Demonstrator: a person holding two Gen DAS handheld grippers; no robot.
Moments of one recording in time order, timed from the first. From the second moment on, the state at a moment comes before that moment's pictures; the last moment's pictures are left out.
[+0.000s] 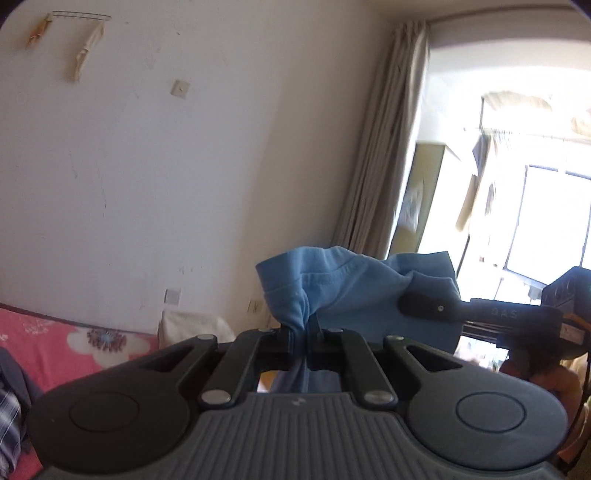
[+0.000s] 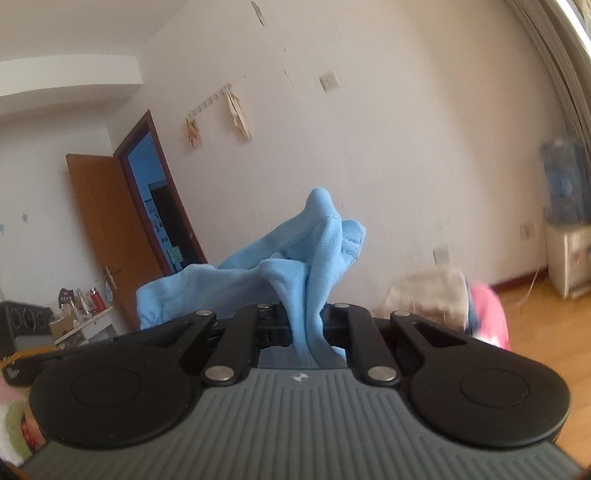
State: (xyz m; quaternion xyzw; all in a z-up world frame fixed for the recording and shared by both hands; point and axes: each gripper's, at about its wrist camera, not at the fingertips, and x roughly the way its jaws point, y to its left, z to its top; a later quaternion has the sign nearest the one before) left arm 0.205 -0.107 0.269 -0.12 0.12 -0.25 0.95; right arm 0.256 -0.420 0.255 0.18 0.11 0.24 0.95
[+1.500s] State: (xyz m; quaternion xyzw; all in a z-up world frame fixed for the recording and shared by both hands) left arm 0.602 0.040 0.097 -0.35 0.17 0.05 0.92; right arm 0.873 -0.122 0.188 -0.01 0.32 0.50 0.80
